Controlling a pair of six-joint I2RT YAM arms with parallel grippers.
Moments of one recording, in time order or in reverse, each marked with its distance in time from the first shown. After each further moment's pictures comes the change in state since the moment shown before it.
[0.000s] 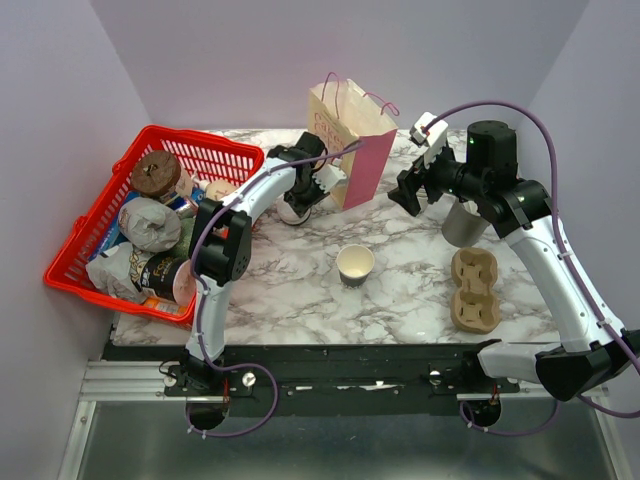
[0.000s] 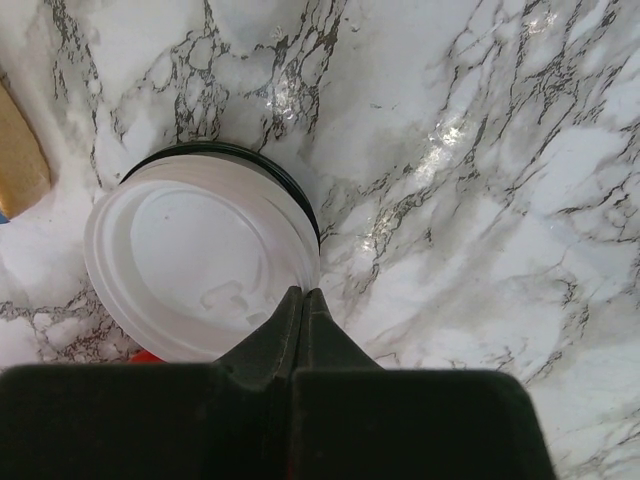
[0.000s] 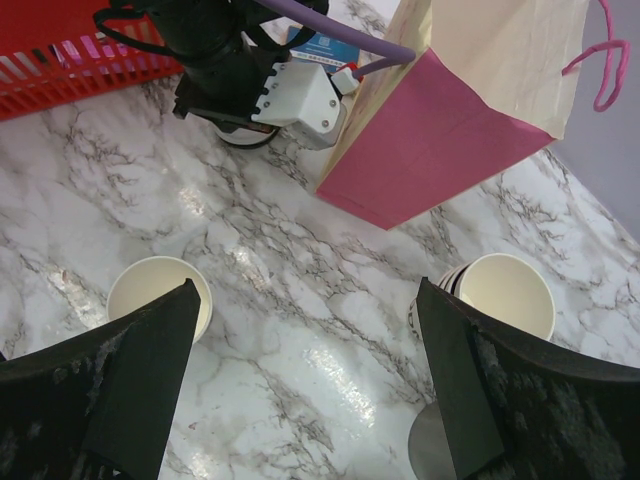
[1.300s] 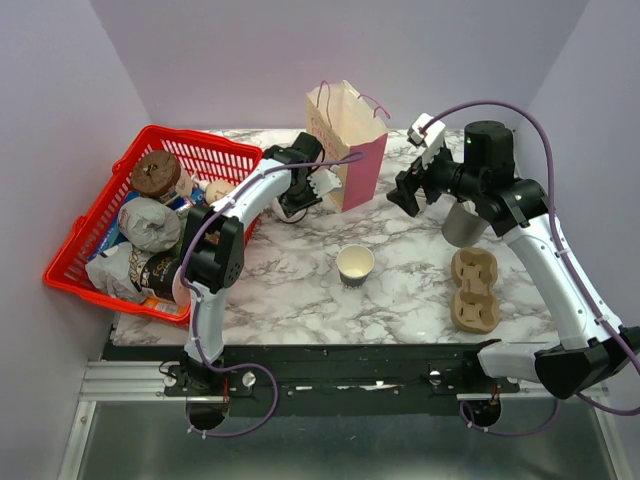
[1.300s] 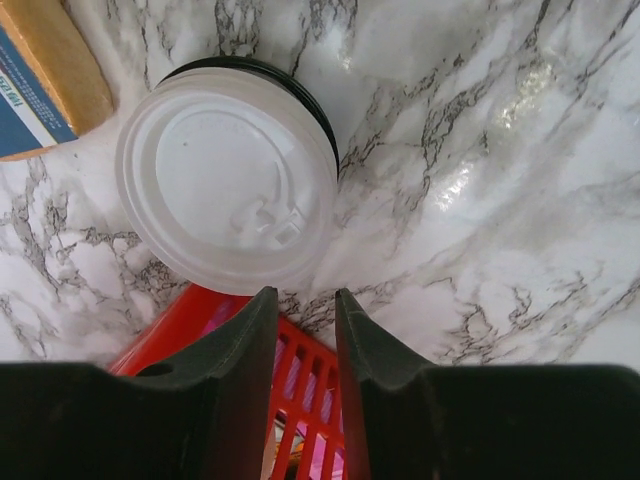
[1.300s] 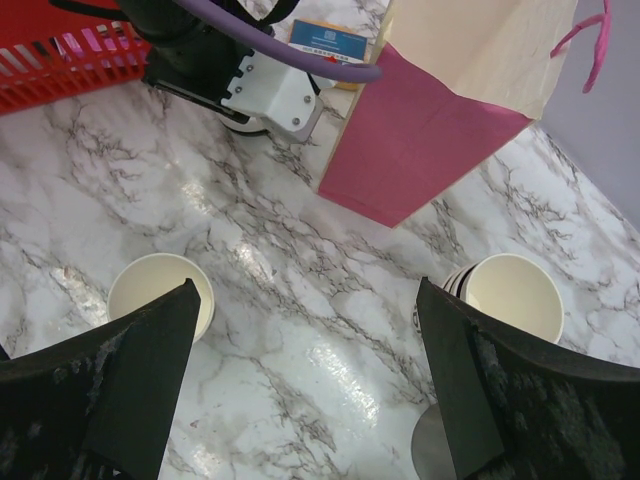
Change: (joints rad) left arm -0.009 -0.095 -0.073 -0.024 -0.150 0.135; right arm 0.000 0.011 -0.005 0.000 -0.009 -0.006
